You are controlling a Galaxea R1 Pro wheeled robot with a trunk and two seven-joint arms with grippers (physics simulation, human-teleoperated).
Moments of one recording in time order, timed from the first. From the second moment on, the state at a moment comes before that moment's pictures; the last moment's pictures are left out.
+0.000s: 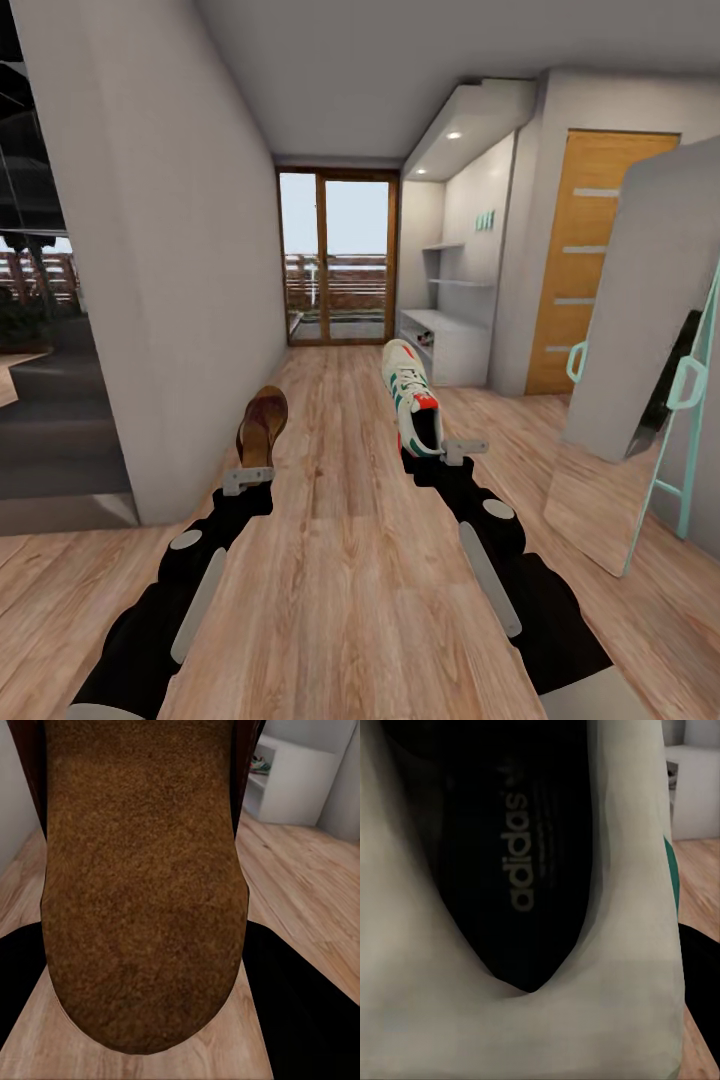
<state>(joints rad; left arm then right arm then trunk) -0.42 0.01 -0.08 -1.29 0.17 0.36 0.02 -0.50 0.02 0.25 -1.38 -0.25 0.41 -0.14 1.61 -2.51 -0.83</state>
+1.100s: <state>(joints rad) -0.42 0.01 -0.08 -1.29 0.17 0.36 0.02 -0.50 0.02 0.25 -1.38 -0.25 0.41 -0.14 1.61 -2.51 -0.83</state>
